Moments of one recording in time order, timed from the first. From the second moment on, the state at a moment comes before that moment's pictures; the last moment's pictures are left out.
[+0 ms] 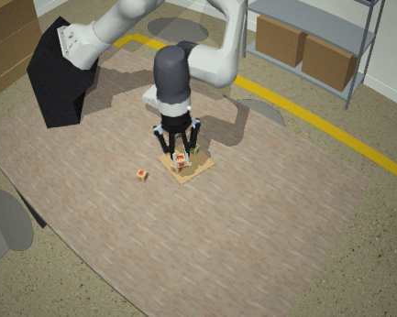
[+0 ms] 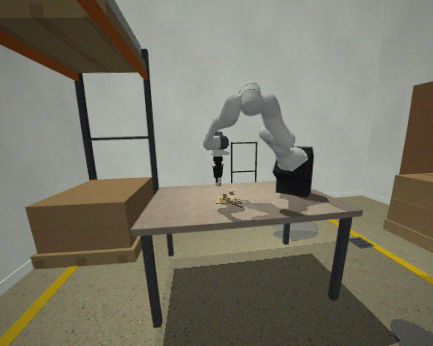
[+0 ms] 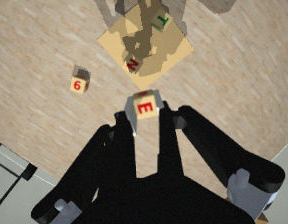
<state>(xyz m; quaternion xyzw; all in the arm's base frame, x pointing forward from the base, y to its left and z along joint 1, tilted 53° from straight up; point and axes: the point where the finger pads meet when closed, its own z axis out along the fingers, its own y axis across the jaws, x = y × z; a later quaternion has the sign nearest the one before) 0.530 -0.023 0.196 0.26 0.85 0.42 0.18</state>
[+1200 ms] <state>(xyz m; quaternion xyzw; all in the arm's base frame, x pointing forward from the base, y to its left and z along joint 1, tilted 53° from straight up) 0.495 0.015 0.206 0.44 0.78 0.44 0.08</state>
